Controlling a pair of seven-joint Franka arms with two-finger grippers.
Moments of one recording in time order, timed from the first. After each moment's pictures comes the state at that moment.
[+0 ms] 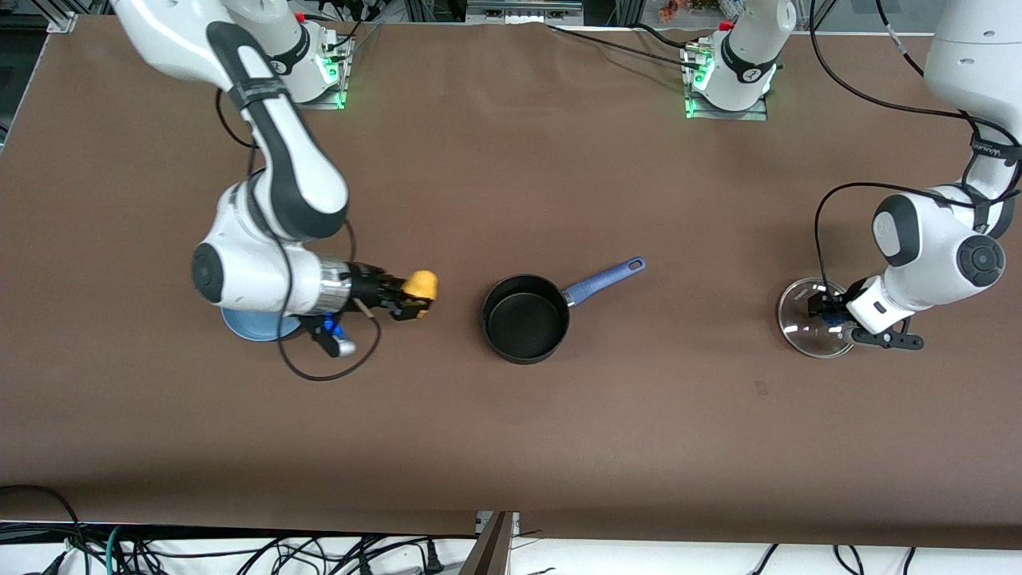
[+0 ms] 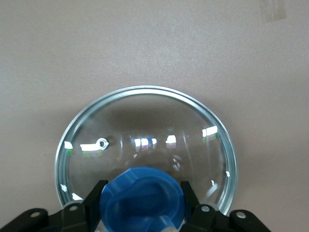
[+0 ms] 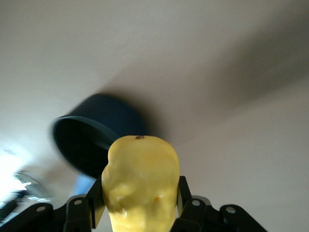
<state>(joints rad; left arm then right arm) 0.27 0.52 -0.07 -1.97 0.02 2.42 0.30 0.34 0.57 0.08 -1.53 0.64 2.11 0.79</state>
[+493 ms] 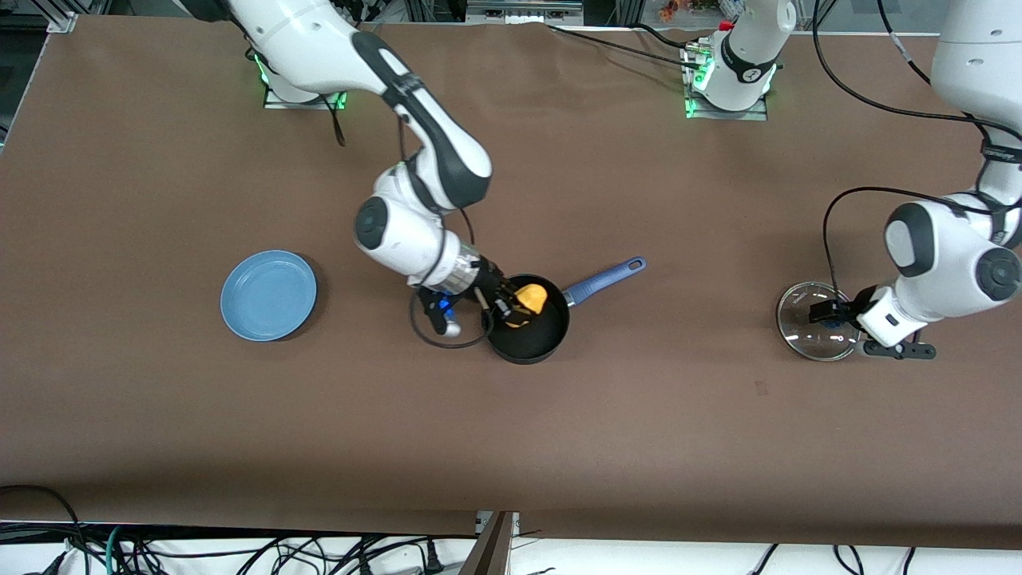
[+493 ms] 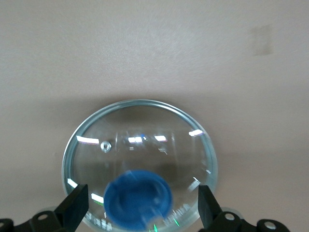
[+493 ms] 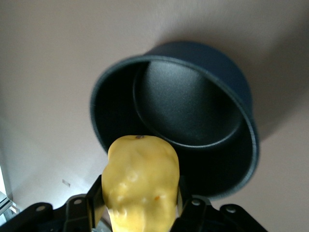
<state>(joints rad) 0.27 0.52 -0.08 -1.79 0.01 2.17 0.20 0.62 0.77 0.09 -1.46 0.68 2.61 1.10</state>
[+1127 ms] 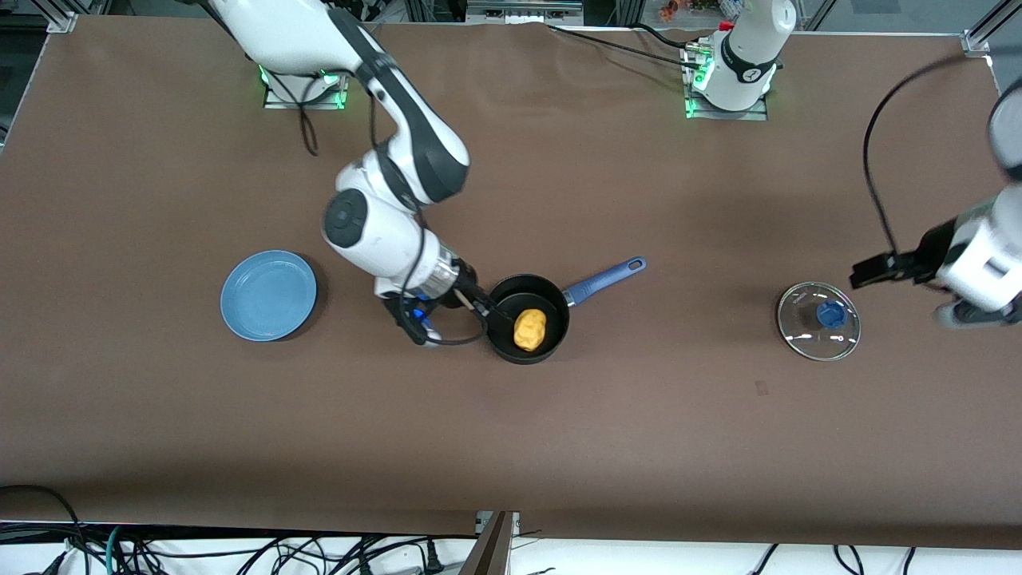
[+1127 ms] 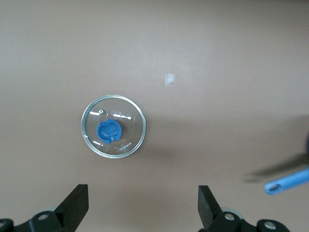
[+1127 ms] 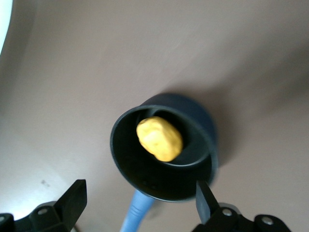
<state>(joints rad) 0.13 0.18 -0.10 -1.52 0.01 1.67 -0.09 0.59 0.61 -0.05 -1.39 0.45 2.24 1.07</state>
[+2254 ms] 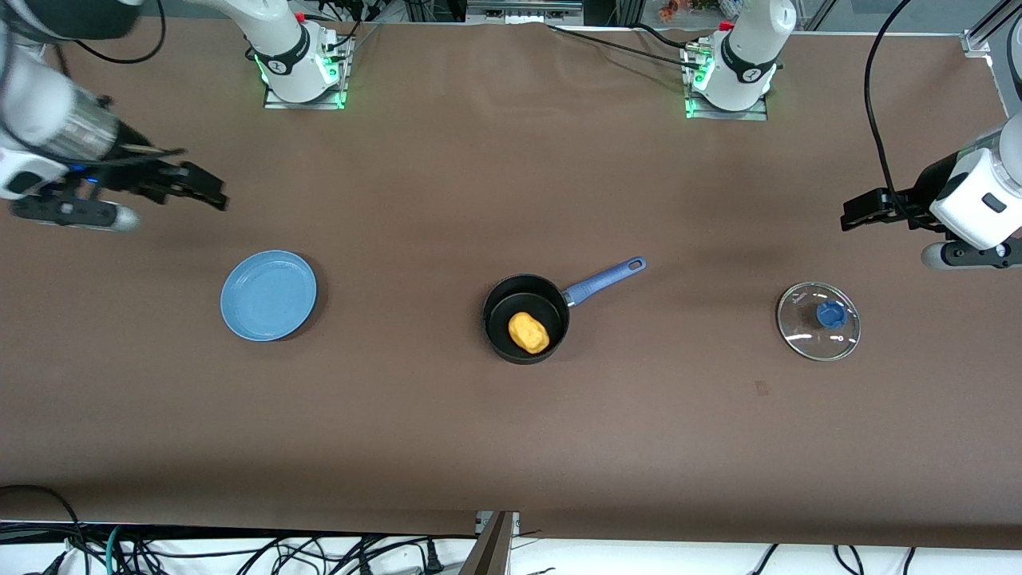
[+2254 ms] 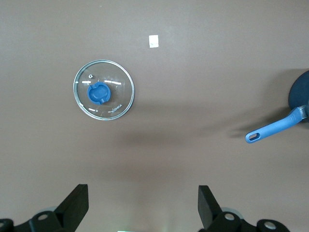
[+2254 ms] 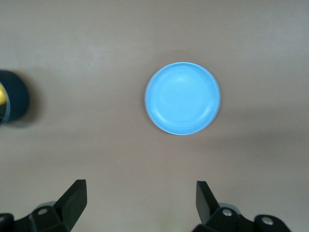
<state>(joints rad) 0.06 0.17 -0.10 -1.46 -0.01 1.46 -0.10 0.57 0.00 -0.50 -1.69 0.07 1.61 0.14</state>
